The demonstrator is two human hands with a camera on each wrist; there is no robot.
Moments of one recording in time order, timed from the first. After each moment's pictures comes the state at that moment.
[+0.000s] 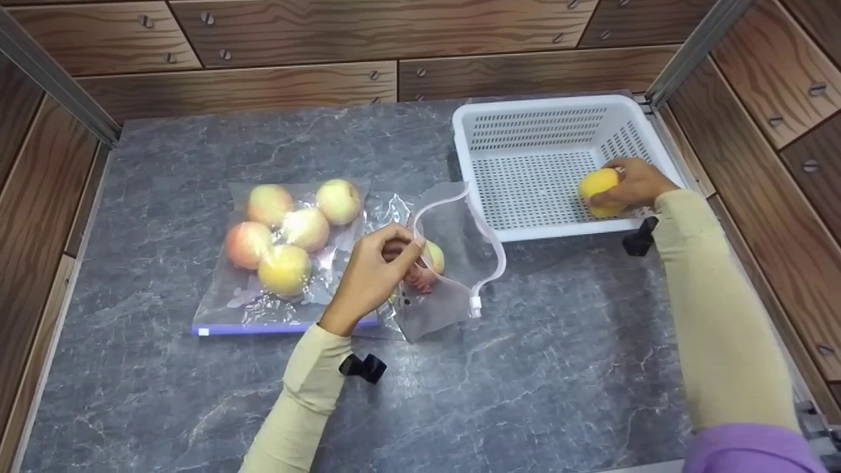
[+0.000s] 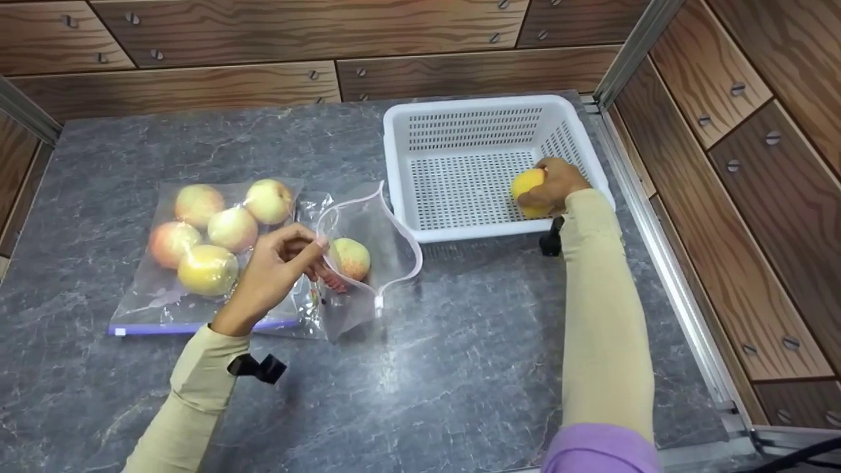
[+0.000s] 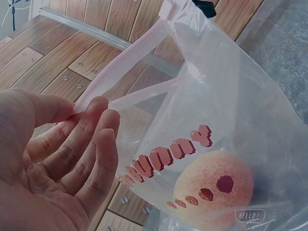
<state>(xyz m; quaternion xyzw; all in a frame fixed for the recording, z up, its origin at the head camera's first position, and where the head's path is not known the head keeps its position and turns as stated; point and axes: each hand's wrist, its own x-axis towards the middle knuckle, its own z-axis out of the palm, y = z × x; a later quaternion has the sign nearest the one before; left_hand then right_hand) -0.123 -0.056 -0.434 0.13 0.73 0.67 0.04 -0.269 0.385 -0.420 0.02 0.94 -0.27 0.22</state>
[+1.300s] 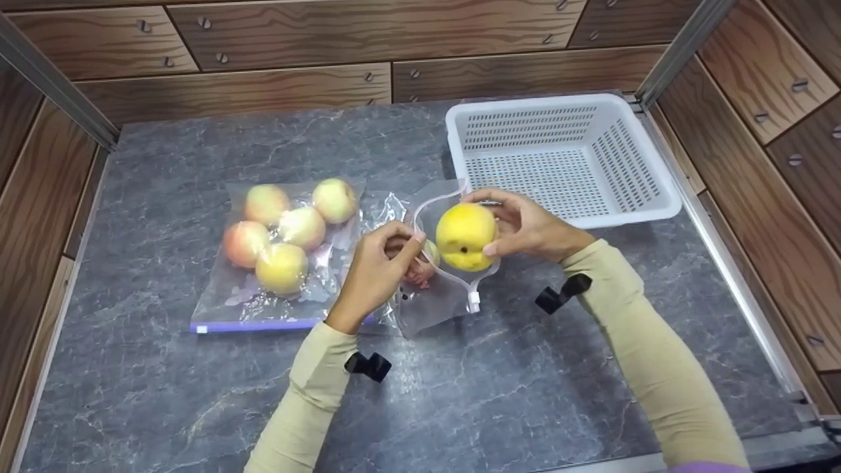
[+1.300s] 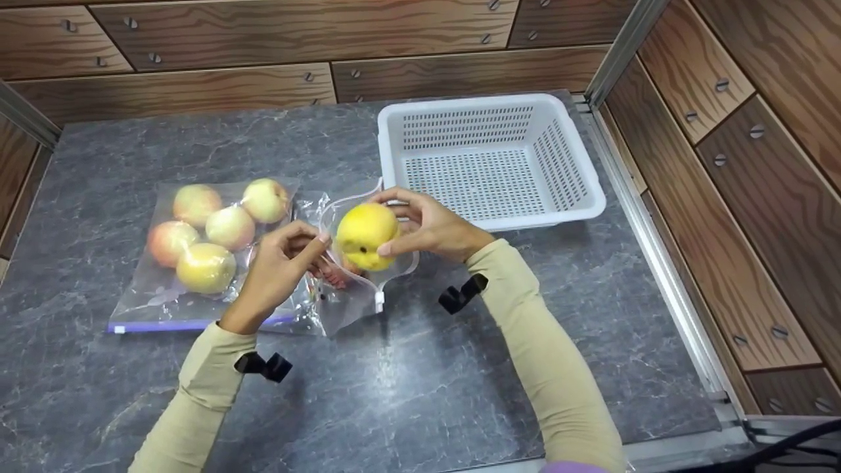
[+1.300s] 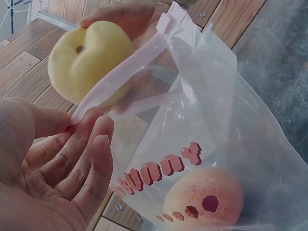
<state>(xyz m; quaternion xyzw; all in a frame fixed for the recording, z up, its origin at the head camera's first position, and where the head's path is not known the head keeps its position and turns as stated) -0.119 -0.042 -0.435 0.12 0.72 0.69 0.02 -0.177 0.221 -0.409 -0.23 0.59 -0.71 0.31</state>
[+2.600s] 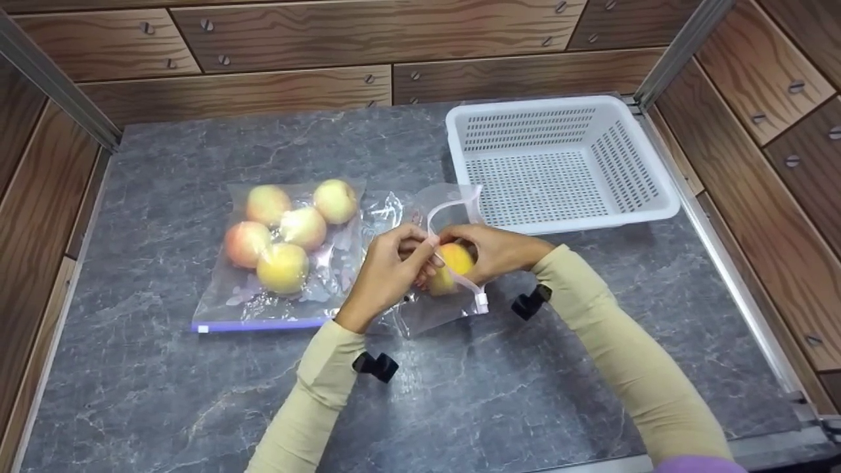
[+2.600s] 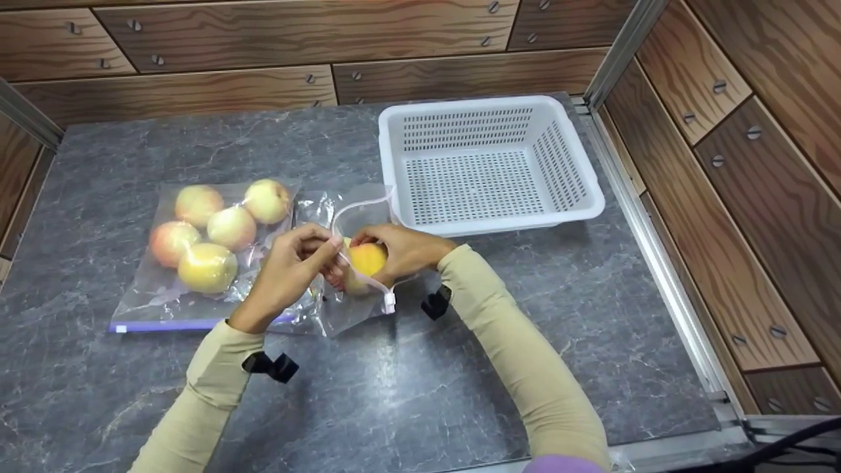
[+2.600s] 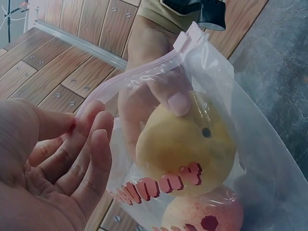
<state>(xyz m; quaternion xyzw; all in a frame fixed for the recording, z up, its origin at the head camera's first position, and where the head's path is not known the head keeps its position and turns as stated) -0.117 -0.031 -0.430 0.15 0.71 0.69 0.04 -0.180 0.187 -0.431 -0.33 0.79 -0.40 0.32</state>
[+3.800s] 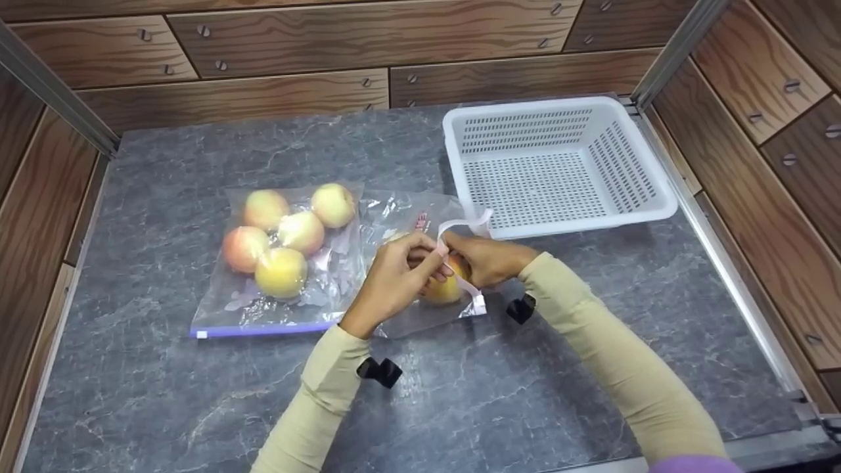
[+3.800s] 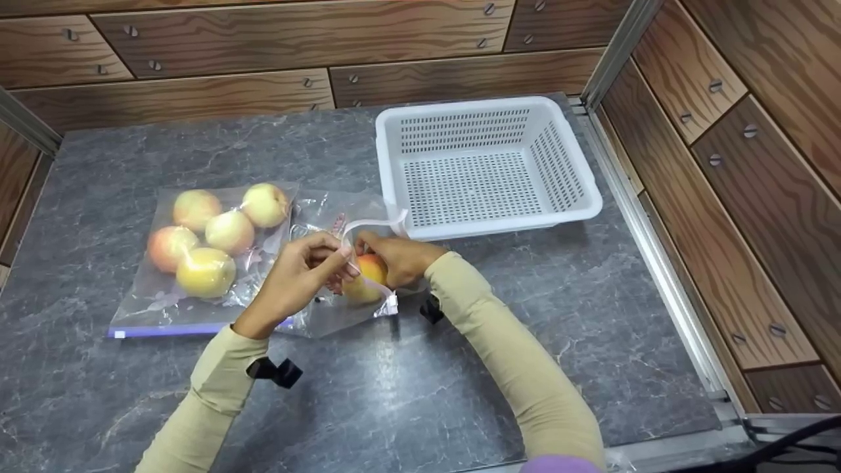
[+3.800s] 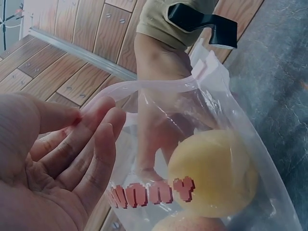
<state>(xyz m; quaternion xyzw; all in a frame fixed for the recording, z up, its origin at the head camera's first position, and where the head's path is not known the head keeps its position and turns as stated) -0.113 -0.025 -0.429 0.17 0.72 0.67 0.08 -0.179 0.183 -0.450 -0.37 0.85 -0.27 0.26</state>
